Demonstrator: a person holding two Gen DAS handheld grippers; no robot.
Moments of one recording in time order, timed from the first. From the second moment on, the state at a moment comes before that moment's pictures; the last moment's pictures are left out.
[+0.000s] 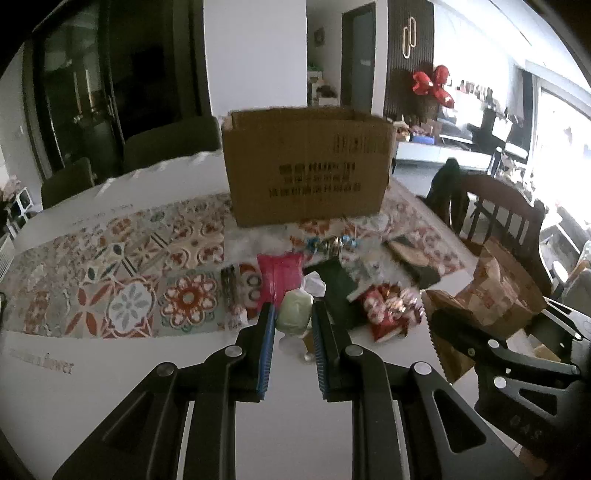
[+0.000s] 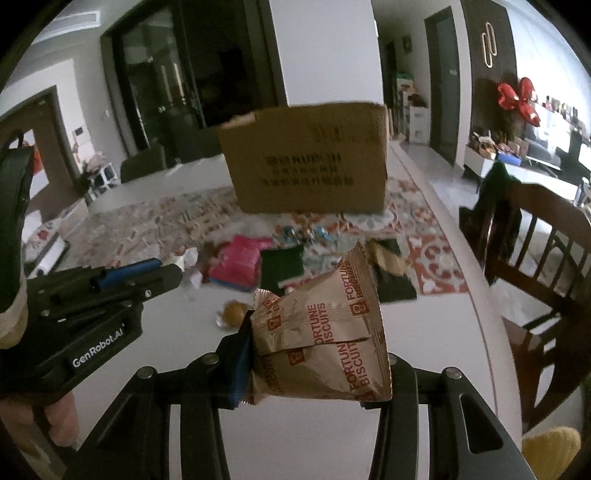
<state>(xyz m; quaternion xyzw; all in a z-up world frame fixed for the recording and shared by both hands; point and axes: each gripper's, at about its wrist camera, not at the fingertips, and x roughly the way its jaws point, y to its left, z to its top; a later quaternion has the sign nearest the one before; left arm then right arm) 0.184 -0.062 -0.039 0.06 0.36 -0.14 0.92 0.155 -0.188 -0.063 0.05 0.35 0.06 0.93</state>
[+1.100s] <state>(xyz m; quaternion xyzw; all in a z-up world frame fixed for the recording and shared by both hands) 0.309 -0.075 0.080 0.06 0.27 -0.14 0.95 0.295 -0.213 0.050 0.04 0.27 0.08 0.96</state>
